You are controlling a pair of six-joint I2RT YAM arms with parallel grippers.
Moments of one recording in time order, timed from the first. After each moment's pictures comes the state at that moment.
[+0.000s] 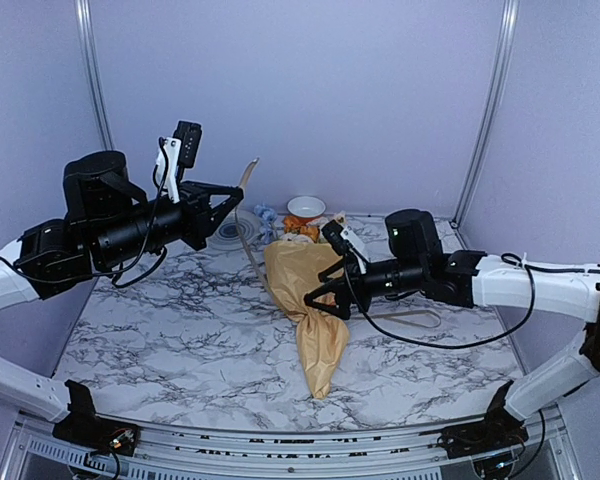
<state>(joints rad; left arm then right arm) -1.05 1.12 1.18 -0.15 -0.21 -0.22 0.80 1.35 0.94 -0.09 -0.48 0.09</state>
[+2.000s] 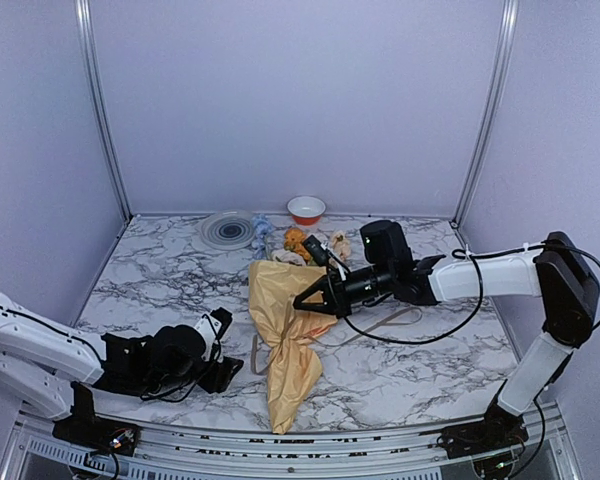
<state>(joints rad) -1.19 1.32 0.43 0.13 -0.40 -0.44 0.75 1.66 0.98 0.19 -0.84 0.17</state>
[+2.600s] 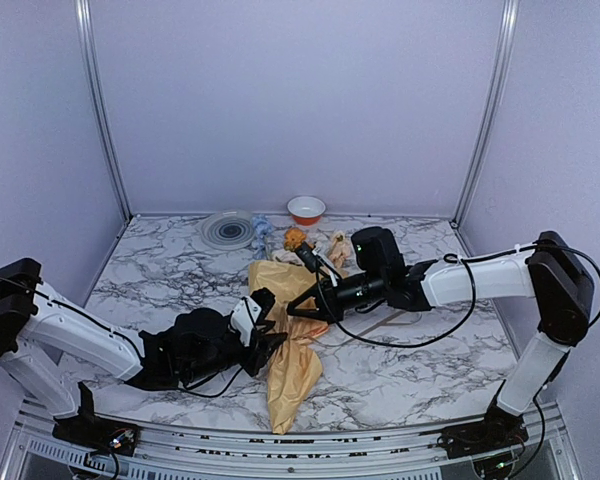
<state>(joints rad) -1.20 1.54 0.56 0.64 -0.33 -0.13 0.79 1.70 0.98 0.21 -0.77 0.23</state>
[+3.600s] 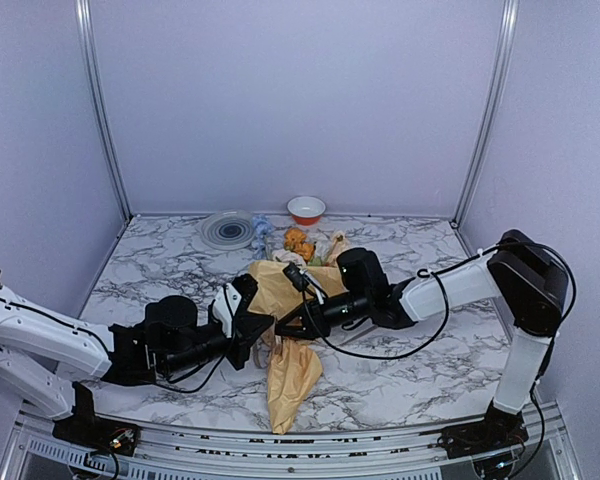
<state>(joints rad) -1.20 1.34 0.53 0.58 -0.27 -0.11 0.83 1.83 0.94 0.40 -0.78 0.35</state>
